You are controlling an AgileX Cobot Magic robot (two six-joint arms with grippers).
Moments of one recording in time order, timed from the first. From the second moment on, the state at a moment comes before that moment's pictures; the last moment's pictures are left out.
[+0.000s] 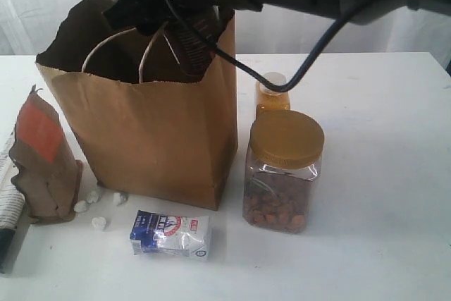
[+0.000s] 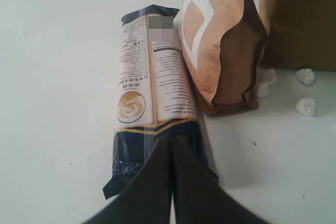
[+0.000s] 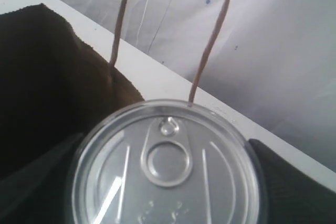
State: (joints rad) left arm 0.00 0.00 0.03 -0.11 0.44 0.18; right arm 0.94 1.77 -1.68 -0.90 0.75 0.73
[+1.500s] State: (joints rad) left arm 0.00 0.00 0.03 -0.11 0.44 0.18; right arm 0.94 1.65 -1.68 -0.82 0.69 0.73
